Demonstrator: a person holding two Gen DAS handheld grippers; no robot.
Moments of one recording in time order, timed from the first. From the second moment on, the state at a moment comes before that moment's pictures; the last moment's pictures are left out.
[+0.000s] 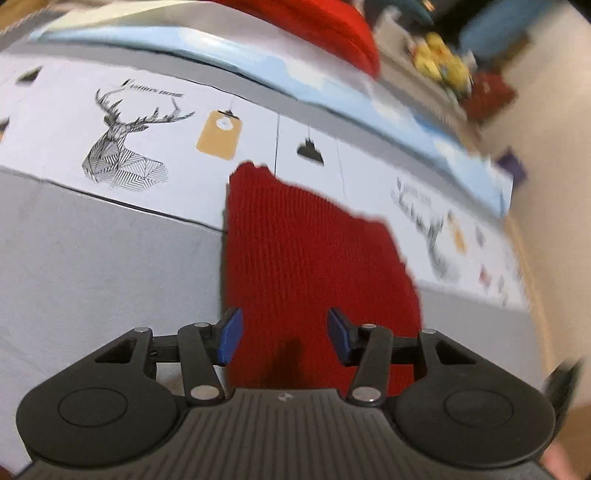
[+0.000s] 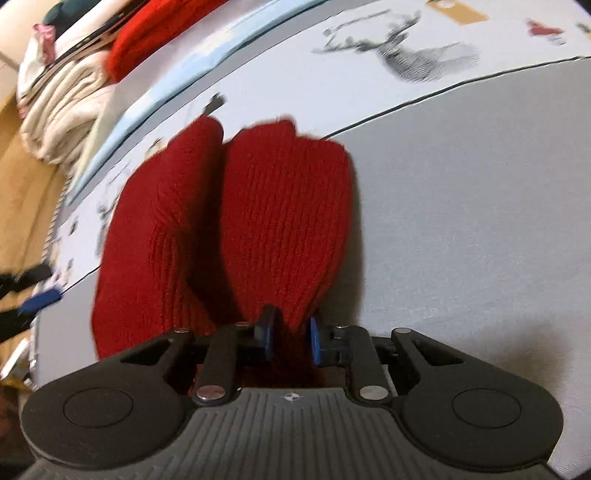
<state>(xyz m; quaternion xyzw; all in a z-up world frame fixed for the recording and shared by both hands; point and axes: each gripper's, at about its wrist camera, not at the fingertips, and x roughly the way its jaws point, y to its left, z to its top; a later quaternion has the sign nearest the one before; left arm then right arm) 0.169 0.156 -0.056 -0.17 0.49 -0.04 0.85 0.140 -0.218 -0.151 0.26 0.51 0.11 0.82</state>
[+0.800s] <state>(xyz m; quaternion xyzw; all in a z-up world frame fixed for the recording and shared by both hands) 0.146 0.092 -0.115 0.04 0.59 -0.09 0.80 0.125 -0.198 -0.132 0.23 0.51 0.18 0.81</state>
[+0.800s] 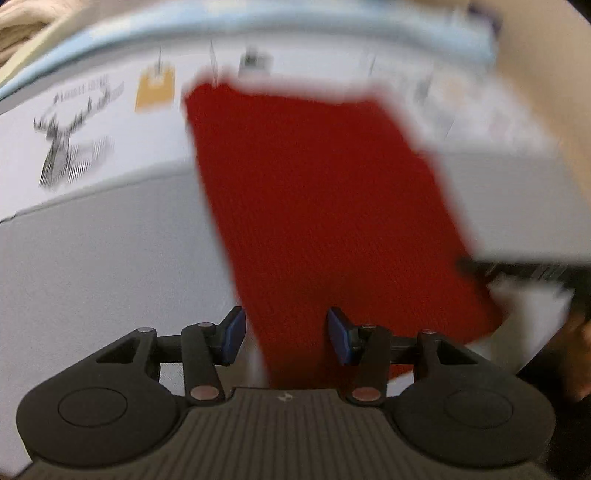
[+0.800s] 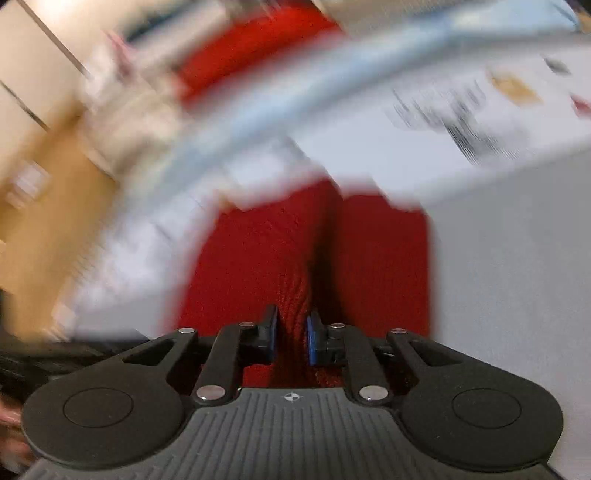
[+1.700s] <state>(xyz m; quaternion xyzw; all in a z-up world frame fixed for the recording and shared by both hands) 0.050 0.097 -0.014 0.06 0.41 -0.03 0.91 0.043 -0.229 -0.056 0.09 0.35 0.12 0.92</state>
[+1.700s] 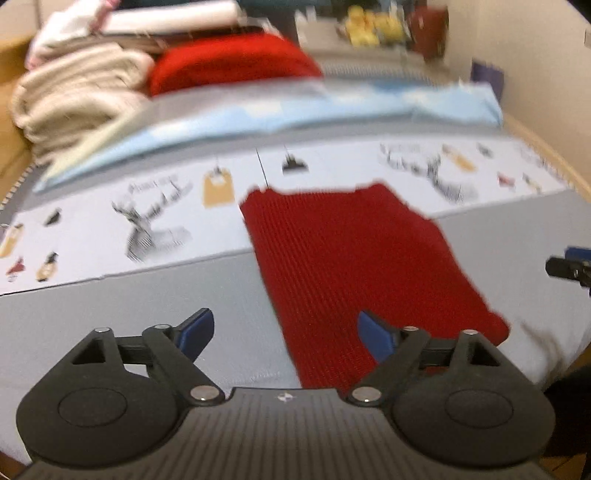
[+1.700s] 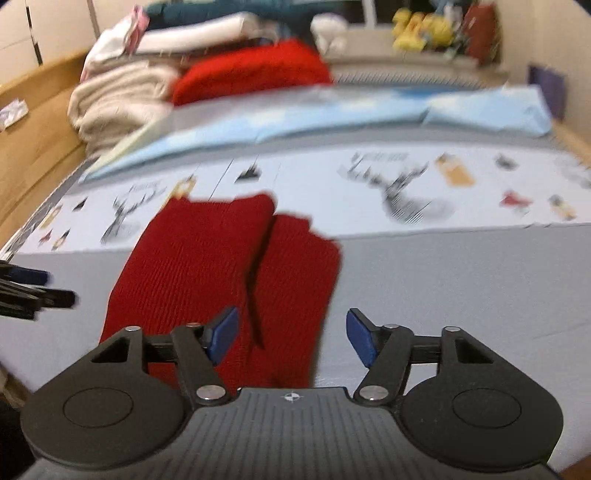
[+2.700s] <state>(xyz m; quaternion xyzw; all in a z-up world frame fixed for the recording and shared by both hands) -0.065 0.050 -0.039 -0.01 0.39 0.05 0.92 -0.053 -0.163 -0.049 0.07 0.34 0.12 0.93</state>
